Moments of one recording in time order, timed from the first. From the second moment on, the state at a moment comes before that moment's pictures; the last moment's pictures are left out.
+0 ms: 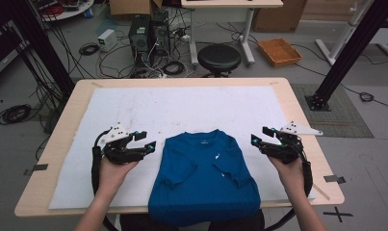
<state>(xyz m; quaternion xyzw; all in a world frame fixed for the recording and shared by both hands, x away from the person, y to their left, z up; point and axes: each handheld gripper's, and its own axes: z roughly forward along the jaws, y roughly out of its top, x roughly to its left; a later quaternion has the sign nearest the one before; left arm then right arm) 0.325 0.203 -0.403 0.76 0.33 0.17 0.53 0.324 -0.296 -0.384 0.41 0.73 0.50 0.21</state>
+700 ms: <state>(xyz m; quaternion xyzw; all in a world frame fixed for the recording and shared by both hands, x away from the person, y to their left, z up) 0.331 0.197 -0.401 0.75 0.34 0.16 0.54 0.337 -0.289 -0.387 0.42 0.74 0.49 0.21</state>
